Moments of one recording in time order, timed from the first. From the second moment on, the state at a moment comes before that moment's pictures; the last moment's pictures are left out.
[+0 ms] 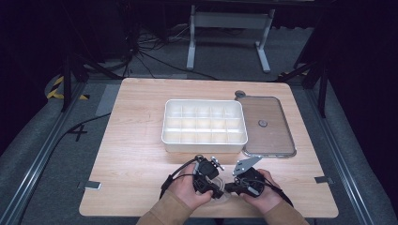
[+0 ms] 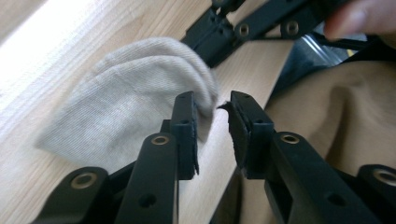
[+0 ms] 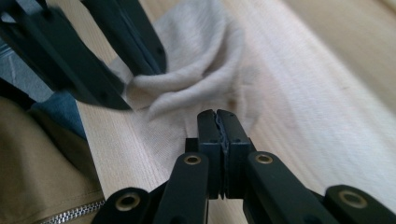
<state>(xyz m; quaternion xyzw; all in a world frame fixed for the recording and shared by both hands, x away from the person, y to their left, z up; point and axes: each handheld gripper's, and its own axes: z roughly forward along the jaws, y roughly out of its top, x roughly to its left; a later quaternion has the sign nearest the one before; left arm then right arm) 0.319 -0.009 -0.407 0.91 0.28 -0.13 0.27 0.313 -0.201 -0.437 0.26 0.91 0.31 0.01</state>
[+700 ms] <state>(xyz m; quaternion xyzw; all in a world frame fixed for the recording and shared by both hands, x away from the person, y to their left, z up) 0.319 0.017 -0.411 0.91 0.32 -0.12 0.24 0.303 -0.176 -0.410 0.22 0.91 0.35 0.06</state>
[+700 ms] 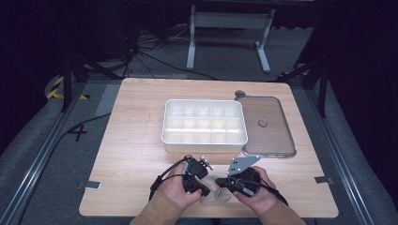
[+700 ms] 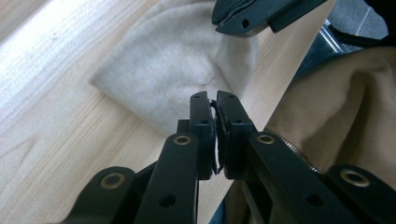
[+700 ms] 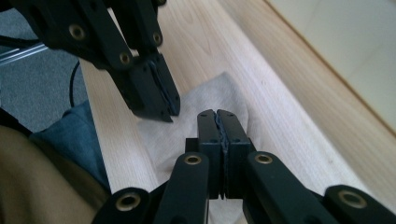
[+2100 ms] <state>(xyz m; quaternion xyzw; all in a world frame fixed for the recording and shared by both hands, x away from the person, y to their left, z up) 0.325 0.007 -0.413 0.92 0.31 -0.10 0.25 0.310 -0.194 -0.444 0.26 0.91 0.31 0.02</state>
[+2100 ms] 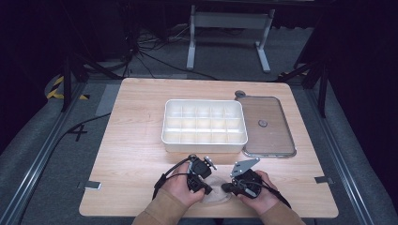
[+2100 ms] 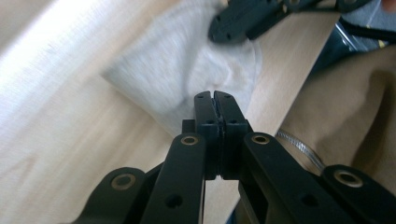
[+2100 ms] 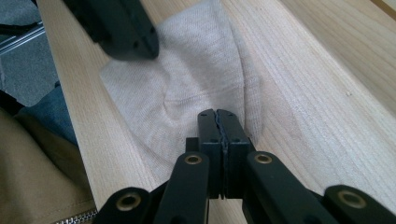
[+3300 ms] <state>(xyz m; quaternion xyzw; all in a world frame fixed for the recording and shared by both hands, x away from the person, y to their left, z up) 0.344 0.011 -0.437 0.91 0.34 -0.08 0.23 0.306 -0.198 -0.442 0.26 0.91 0.31 0.02</state>
